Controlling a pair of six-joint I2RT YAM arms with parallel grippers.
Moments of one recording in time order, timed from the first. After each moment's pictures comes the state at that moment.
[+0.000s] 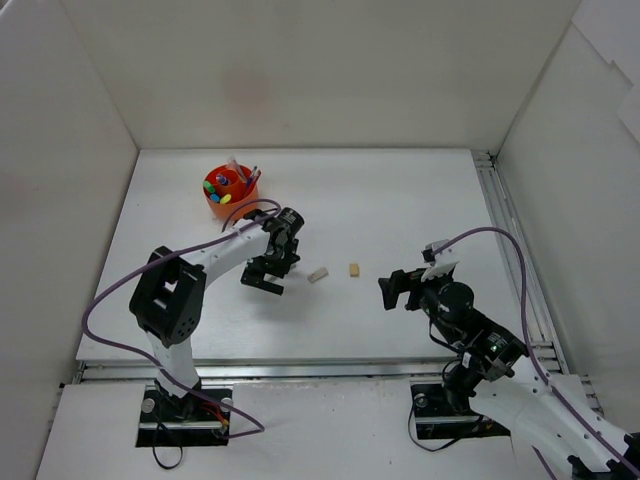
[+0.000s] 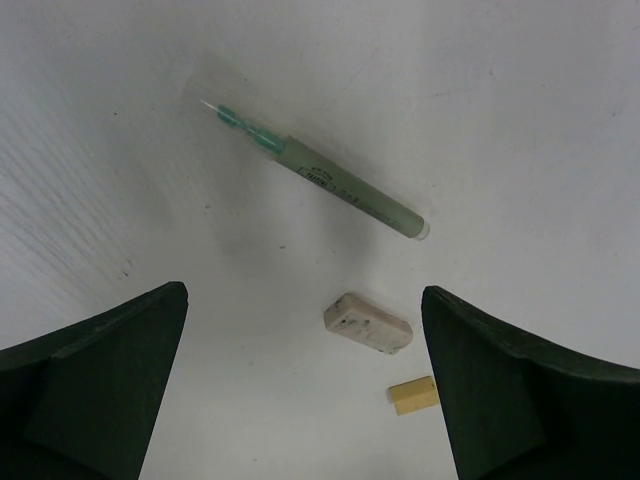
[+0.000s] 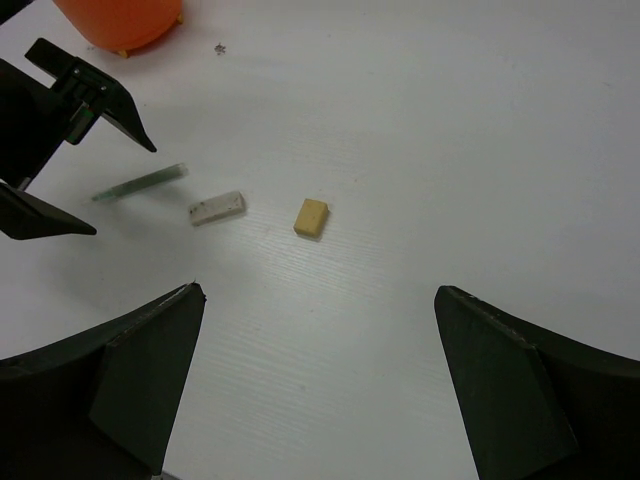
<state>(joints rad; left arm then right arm) -0.59 1.82 1.36 -0.98 -0.18 -1.90 0.71 0.51 0.46 -0.26 0.31 0.27</state>
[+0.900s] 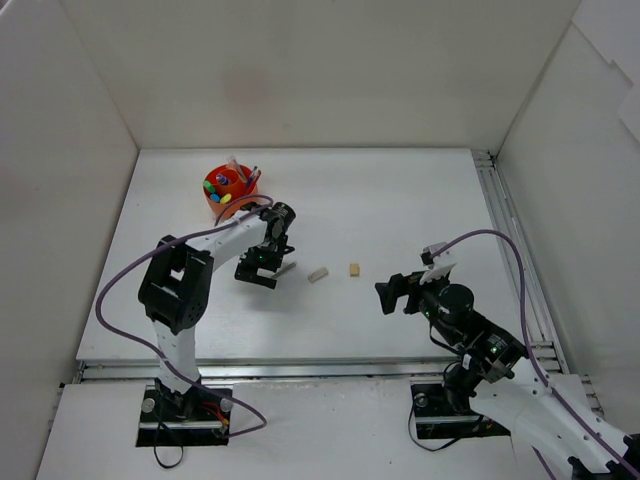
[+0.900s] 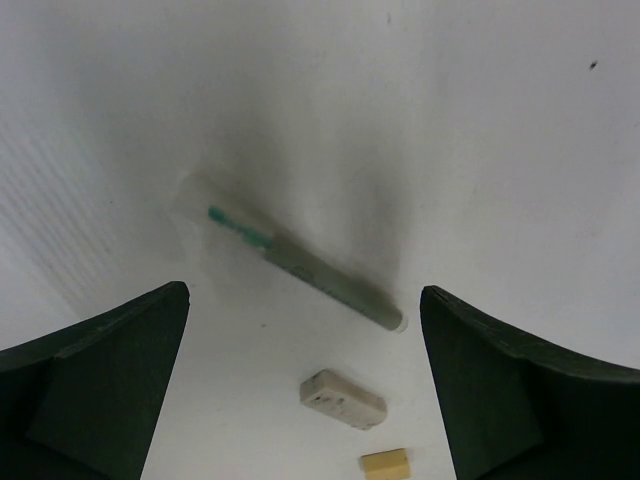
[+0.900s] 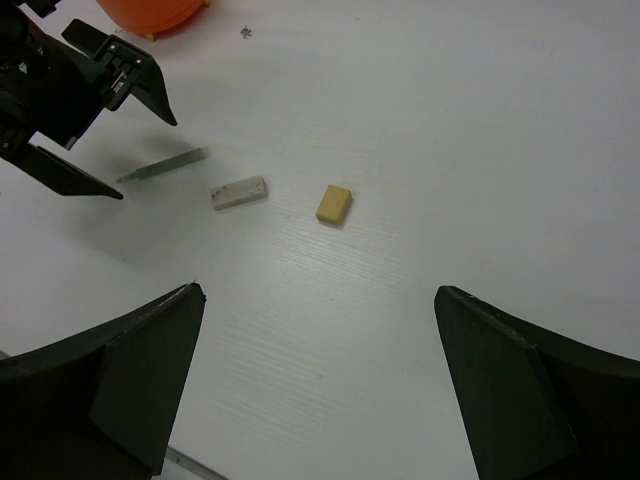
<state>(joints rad) -0.54 1.90 1.41 -1.03 -0.21 -1.91 0.71 0.49 0.44 -0.26 0.25 0.29</state>
